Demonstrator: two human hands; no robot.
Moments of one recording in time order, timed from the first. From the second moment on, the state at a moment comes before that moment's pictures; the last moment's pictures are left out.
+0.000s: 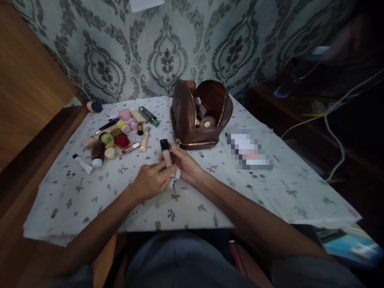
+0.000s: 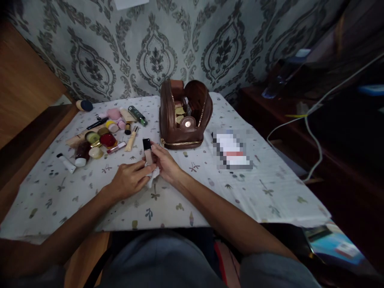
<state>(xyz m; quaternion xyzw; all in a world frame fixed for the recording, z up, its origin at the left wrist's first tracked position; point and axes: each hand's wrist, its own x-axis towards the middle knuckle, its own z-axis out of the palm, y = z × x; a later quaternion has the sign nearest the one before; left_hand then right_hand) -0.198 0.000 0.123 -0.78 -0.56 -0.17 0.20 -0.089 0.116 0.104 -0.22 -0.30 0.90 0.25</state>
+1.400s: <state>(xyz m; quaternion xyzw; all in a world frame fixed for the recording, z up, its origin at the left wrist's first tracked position) -0.208 0.013 0.118 -0.64 -0.66 -0.38 0.10 -0.090 0.113 0.107 -0.19 -0.13 0.96 0.13</state>
